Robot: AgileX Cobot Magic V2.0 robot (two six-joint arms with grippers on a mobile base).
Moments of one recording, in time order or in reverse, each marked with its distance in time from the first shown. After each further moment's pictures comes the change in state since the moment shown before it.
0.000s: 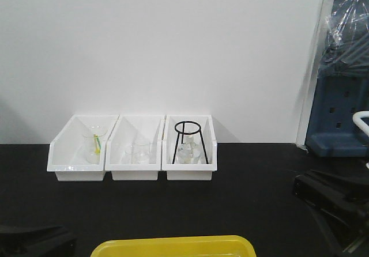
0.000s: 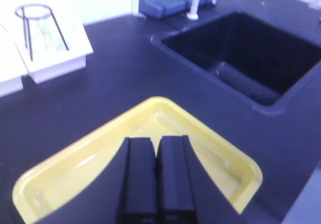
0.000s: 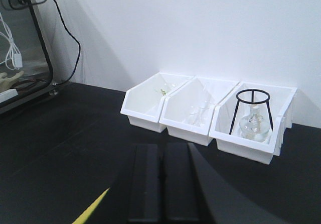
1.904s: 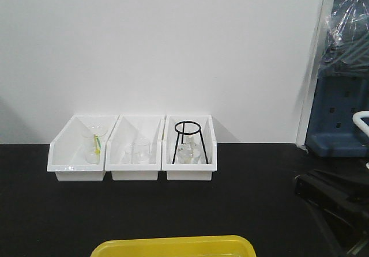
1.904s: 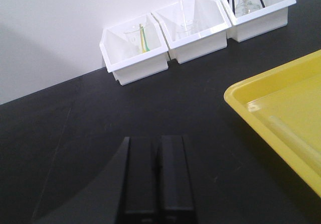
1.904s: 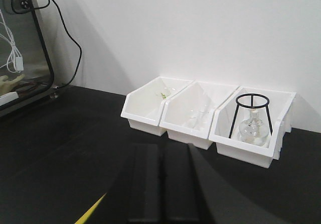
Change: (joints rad) left arm 0.284 -0.796 0.718 0.872 -0.287 -0.497; right arm 0.000 -0.009 0.002 0.000 0.002 -0.002
